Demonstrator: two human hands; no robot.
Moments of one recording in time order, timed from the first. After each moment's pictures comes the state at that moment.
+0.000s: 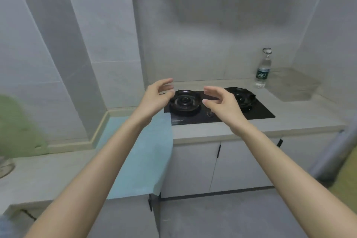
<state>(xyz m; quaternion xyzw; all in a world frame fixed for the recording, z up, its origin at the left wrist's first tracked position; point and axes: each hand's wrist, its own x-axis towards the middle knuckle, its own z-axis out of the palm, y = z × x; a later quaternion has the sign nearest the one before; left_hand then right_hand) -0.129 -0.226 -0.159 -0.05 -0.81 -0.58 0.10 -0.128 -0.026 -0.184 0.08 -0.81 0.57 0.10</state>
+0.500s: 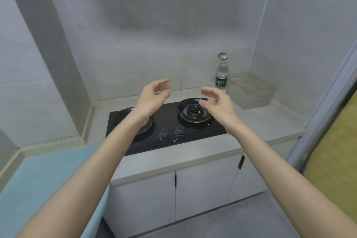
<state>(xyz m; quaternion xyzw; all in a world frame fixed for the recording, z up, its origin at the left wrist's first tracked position) -0.325 -0.009 -0.164 -0.12 -0.81 -0.58 0.07 -0.297 0.187 -0.196 0.02 -0.81 0.57 0.16</state>
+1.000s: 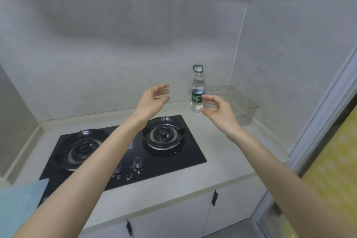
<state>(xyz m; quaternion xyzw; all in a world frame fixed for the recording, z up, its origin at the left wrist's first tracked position) -0.487 0.204 -0.152 -0.12 -0.81 -0.58 0.04 -0.457 0.406 -0.192 0.00 -0.82 0.55 0.16</state>
